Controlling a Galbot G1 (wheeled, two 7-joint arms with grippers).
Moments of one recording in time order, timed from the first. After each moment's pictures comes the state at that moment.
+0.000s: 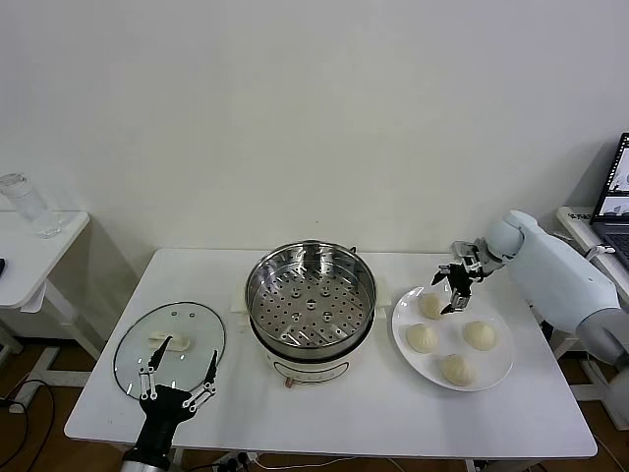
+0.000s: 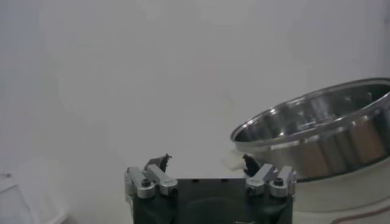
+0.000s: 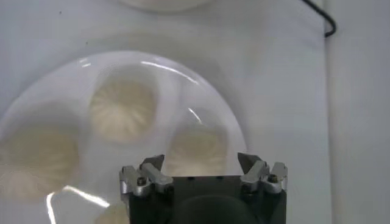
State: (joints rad) left arm 1.80 -1.31 -0.58 -2.14 0.19 -0.22 -0.07; right arm 0.03 0.96 -0.59 0.69 -0.22 0.12 -1.21
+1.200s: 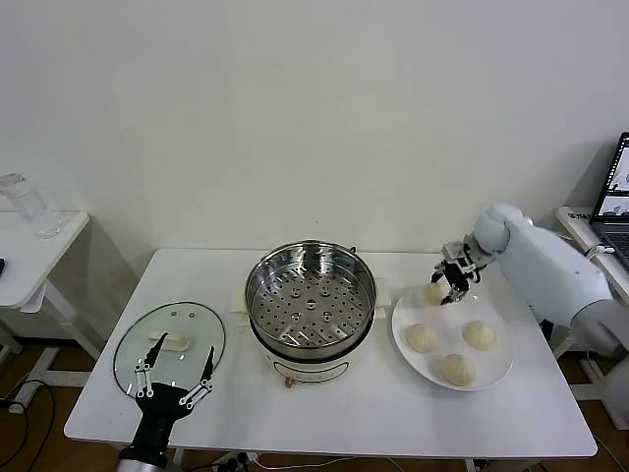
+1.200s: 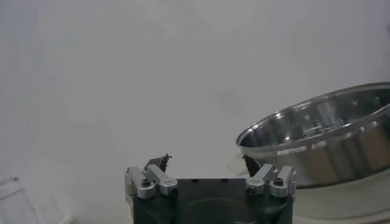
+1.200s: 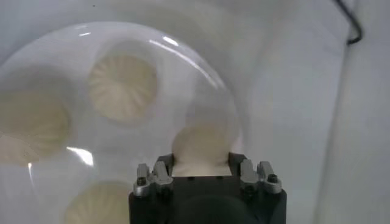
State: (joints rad) left arm 1.80 -1.31 -0.58 -2.15 0.18 -0.22 -0.07; right arm 0.20 0.93 -0.73 0.89 -0.21 0.26 -1.21
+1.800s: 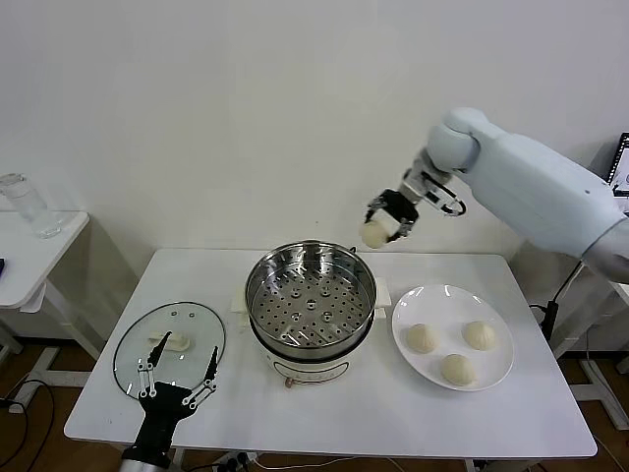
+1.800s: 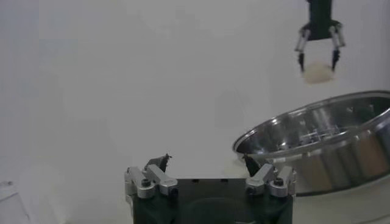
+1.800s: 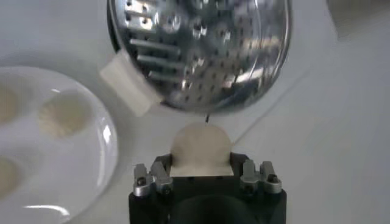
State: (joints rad) left arm 1.80 -1.31 -0.57 -2.16 0.19 -0.23 -0.08; right arm 0.49 1.05 -0.94 1.15 -0.10 0.49 -1.25
